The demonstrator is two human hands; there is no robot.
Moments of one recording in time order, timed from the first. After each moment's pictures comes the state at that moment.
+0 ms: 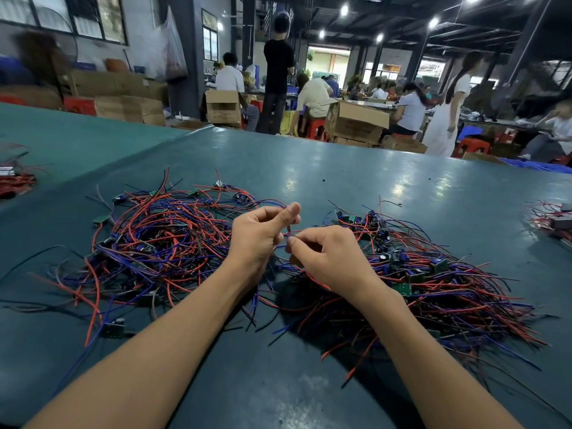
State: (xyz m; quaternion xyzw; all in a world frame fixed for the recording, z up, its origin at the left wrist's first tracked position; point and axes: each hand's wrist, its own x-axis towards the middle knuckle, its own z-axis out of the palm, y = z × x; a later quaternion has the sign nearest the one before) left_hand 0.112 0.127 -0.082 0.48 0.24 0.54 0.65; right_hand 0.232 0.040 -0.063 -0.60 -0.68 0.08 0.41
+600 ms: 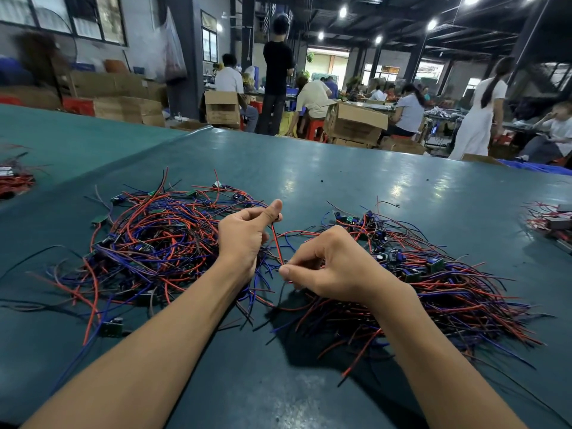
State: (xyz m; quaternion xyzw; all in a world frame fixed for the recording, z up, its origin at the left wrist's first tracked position) left_hand 0.108 0.145 -0.091 0.44 0.33 0.58 0.60; right_hand 0.237 0.020 -0.044 -0.51 -0.79 0.13 0.31
